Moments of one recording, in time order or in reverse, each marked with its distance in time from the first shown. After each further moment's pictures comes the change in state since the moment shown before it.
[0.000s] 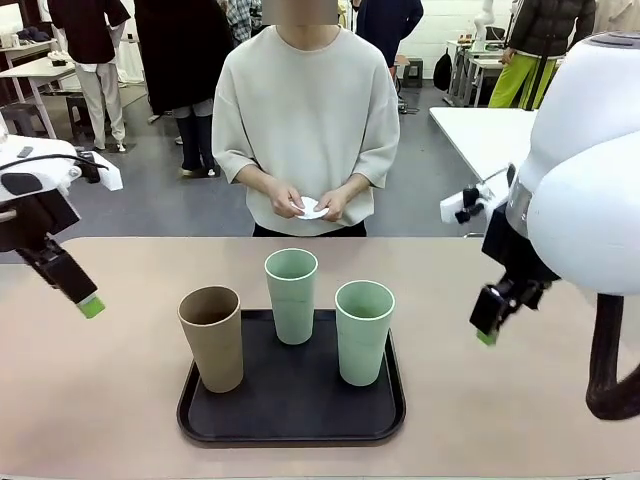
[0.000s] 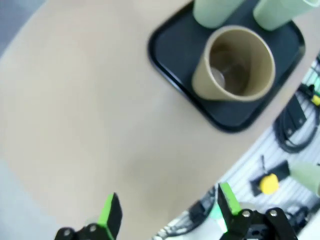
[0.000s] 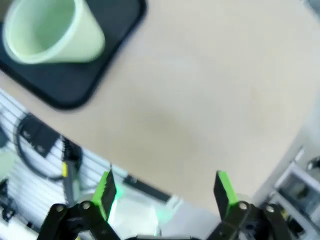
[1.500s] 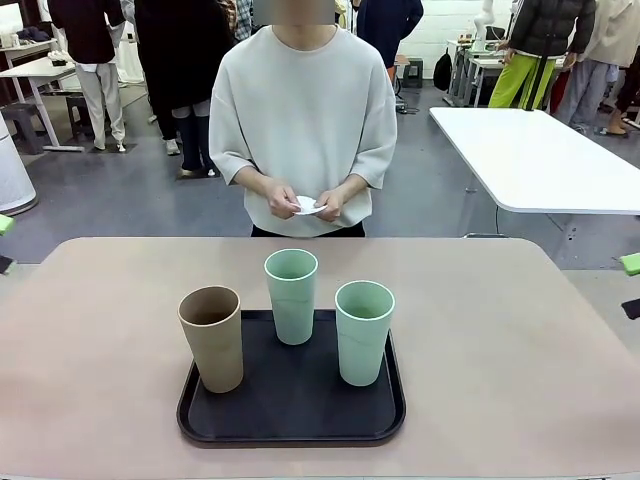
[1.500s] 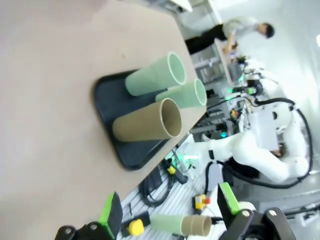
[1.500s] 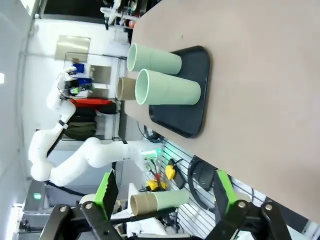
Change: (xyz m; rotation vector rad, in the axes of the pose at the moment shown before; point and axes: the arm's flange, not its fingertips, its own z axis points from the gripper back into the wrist) left arm -0.105 0.176 0.008 -0.841 -0.352 0.530; right arm -0.171 -0.213 -0.036 1.087 -0.442 -0.609
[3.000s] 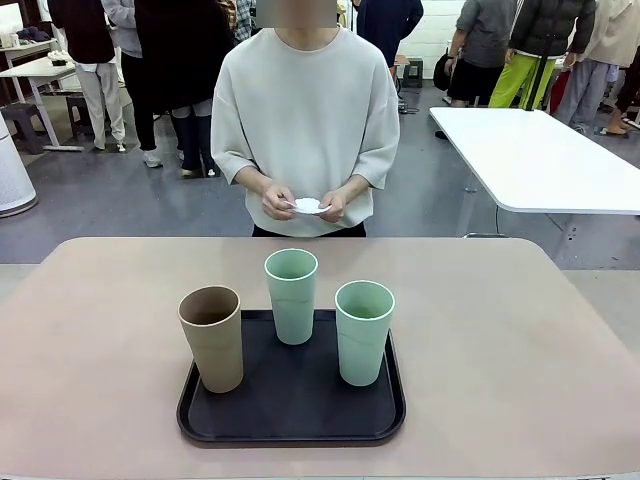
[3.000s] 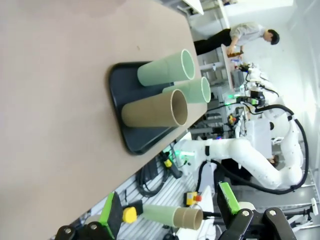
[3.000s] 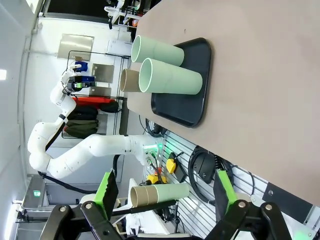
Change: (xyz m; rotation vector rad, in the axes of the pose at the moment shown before) left arm -0.015 0.015 0.032 0.003 0.007 0.101; right arm -0.025 0.002 0.016 0.001 0.004 0.013
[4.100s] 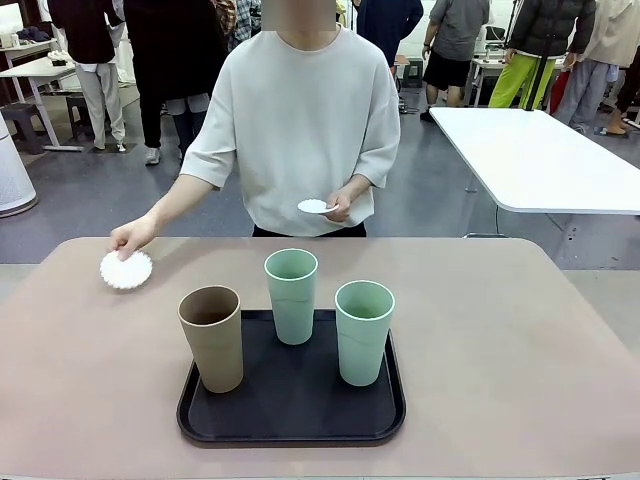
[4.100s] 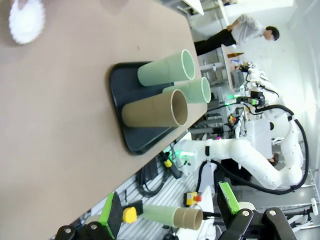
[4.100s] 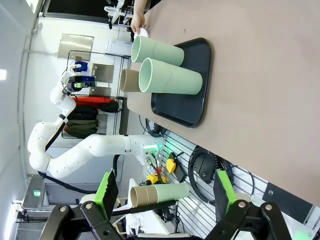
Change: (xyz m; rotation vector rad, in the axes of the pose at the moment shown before) left arm 0.000 0.000 0.000 0.000 -0.001 0.001; right arm 0.000 0.000 0.000 0.000 0.000 0.000
